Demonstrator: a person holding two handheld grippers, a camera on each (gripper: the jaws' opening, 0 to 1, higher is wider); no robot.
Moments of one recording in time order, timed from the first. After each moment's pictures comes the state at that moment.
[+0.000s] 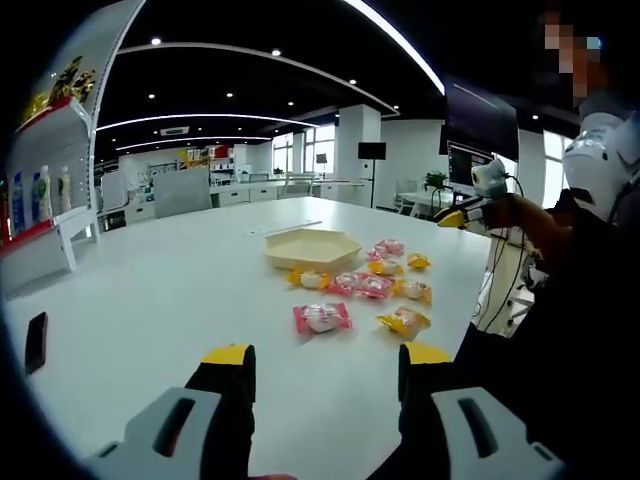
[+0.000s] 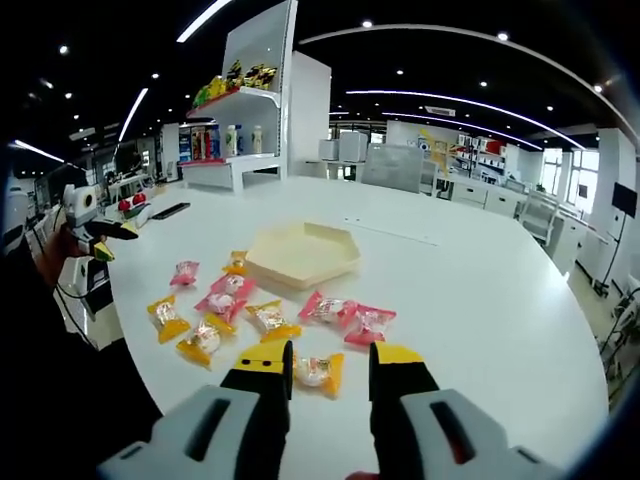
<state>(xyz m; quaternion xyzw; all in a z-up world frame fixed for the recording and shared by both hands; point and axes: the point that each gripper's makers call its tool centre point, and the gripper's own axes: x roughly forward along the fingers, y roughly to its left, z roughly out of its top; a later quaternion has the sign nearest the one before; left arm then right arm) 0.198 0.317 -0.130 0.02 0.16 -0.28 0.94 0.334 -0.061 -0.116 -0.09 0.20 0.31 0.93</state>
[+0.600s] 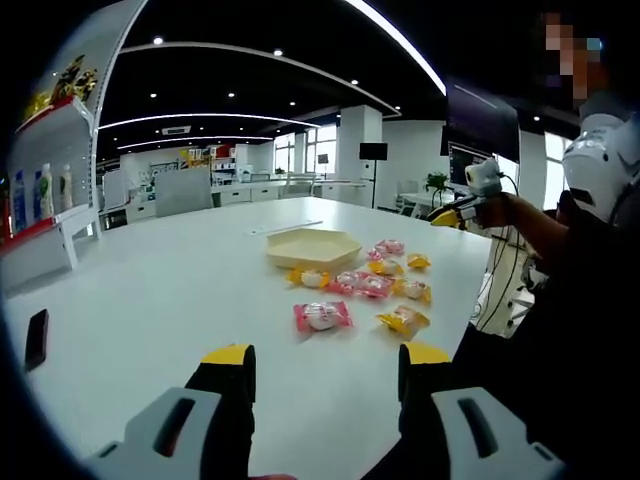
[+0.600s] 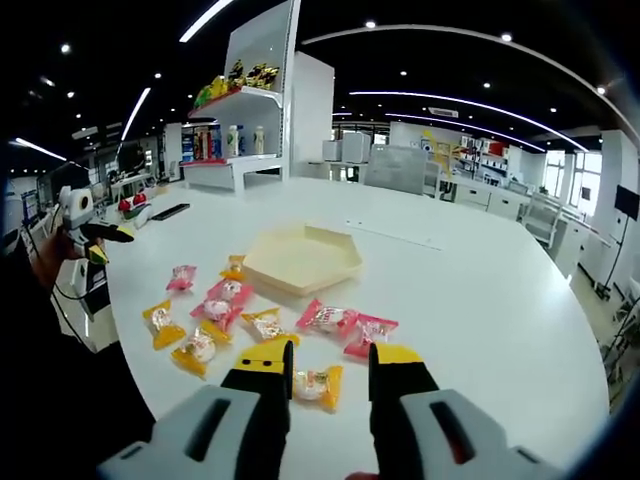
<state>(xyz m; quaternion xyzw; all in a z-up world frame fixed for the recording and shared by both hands) 0.194 0.319 -0.131 0.02 0.16 -0.28 0.95 0.347 -0.054 -0.115 -0.10 0.20 0.31 0.92</state>
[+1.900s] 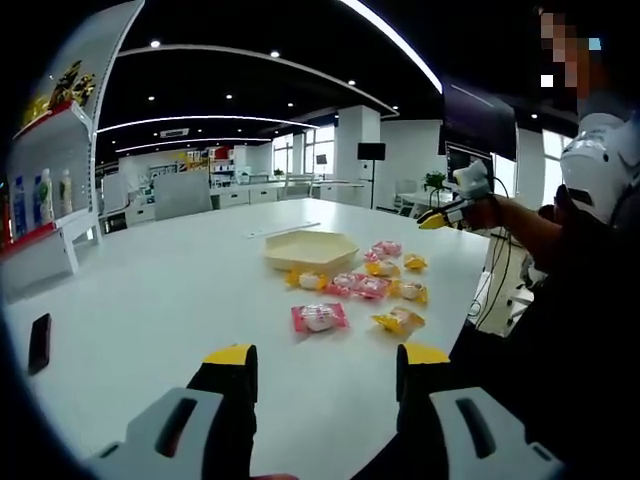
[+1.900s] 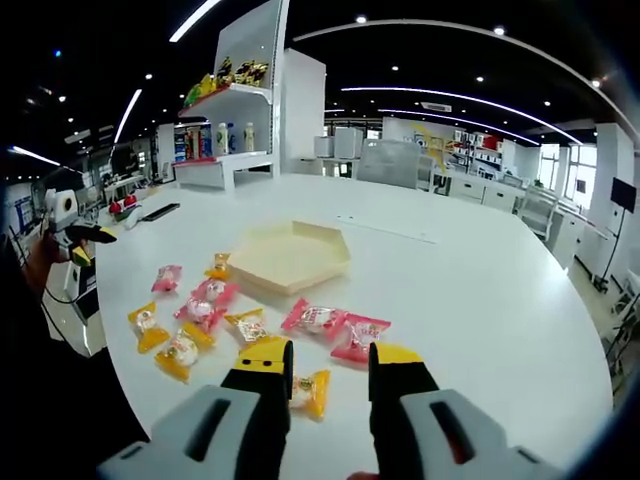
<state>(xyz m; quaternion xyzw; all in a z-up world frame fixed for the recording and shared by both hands) 0.188 0.318 -0.124 0.03 0.16 -0.28 0.95 0.365 -0.055 -0.126 -0.09 0.21 0.30 0.93</state>
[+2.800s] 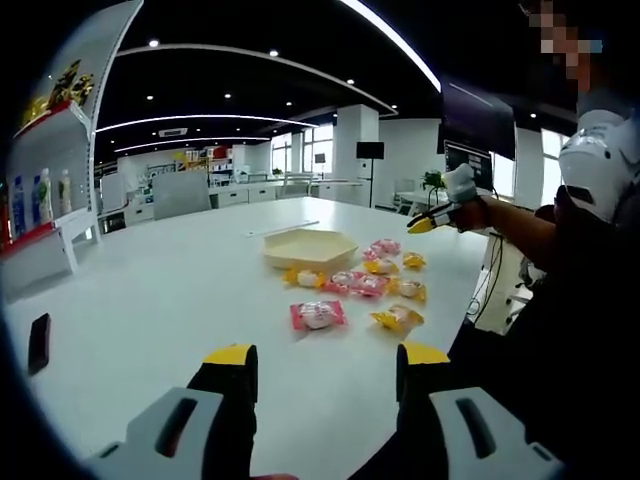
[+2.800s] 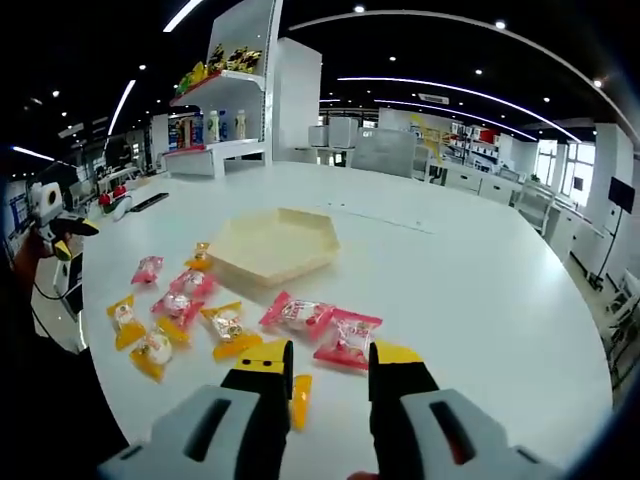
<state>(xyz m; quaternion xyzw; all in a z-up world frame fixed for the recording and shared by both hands) 0.186 0.318 -0.127 0.03 0.16 -0.29 0.94 0.390 -0.054 -0.147 -0.10 0.23 0.29 0.93</state>
